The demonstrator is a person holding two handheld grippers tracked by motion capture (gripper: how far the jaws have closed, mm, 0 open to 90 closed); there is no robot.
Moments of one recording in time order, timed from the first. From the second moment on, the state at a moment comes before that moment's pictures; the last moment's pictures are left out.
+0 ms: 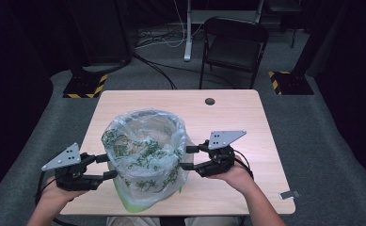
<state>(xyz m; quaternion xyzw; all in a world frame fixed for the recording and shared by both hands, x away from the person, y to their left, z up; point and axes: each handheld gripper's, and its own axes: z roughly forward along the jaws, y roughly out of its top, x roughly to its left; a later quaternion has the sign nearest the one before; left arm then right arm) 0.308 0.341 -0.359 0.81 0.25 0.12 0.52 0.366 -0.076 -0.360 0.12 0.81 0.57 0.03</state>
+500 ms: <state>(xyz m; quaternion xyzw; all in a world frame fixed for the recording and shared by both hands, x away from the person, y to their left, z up) 0.311 0.342 -0.375 0.82 0.27 0.13 0.49 0.364 -0.077 -0.365 0.12 0.82 0.55 0.05</state>
